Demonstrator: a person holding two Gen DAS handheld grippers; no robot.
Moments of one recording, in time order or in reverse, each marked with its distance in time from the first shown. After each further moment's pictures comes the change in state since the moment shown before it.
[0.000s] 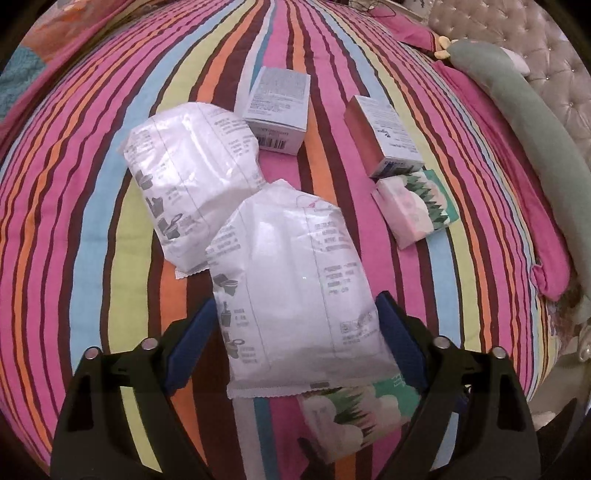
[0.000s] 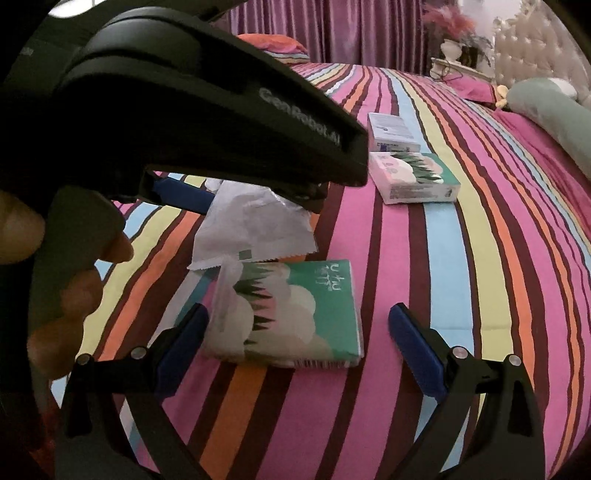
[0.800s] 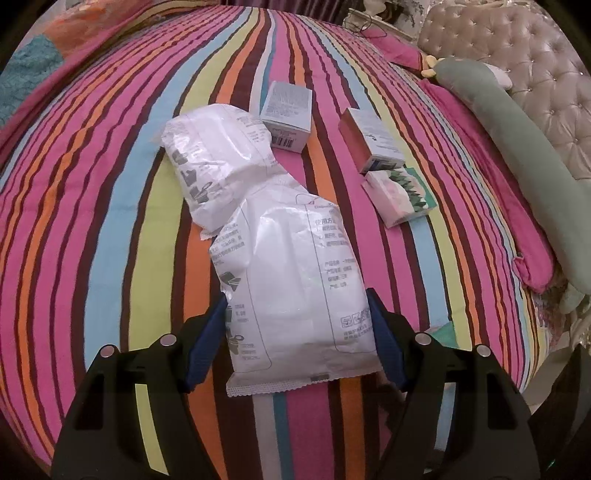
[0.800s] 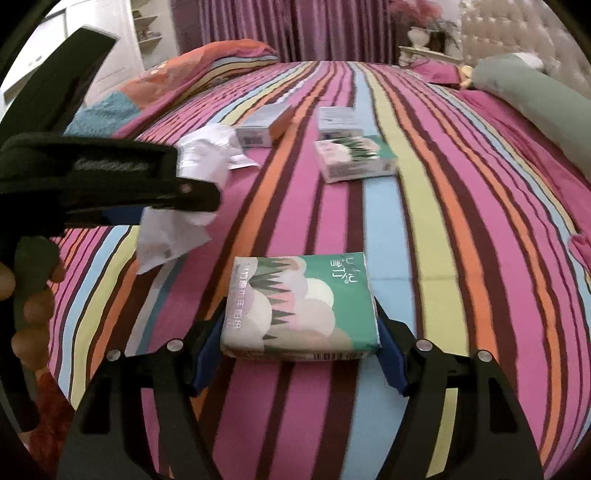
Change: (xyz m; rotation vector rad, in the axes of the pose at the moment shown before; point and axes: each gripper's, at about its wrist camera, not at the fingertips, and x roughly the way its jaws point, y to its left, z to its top) left arm -0.035 0.017 -0.041 -0.004 -0.092 -0.055; right arm -0.032 -0.033 -0.018 0.127 0.002 -0.048
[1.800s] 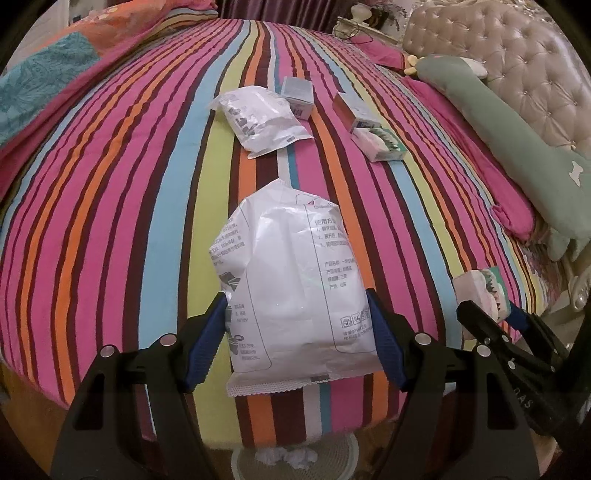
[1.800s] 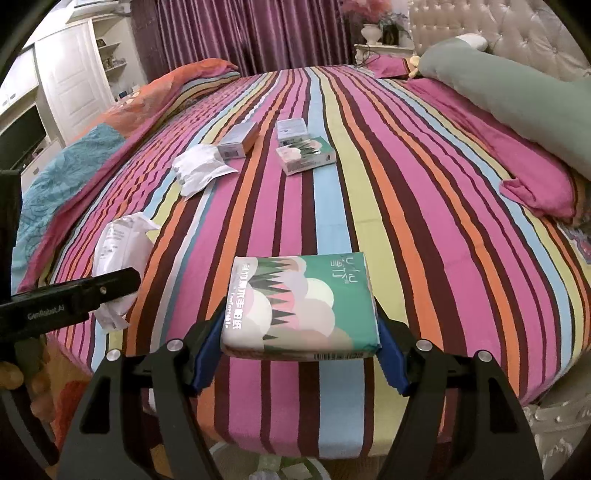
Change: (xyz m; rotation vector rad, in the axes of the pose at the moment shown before) left arm -0.075 0.018 -0.101 0.045 -0.046 0.002; right arm -0.075 -0.006 -0.038 0.129 -0.027 -0.064
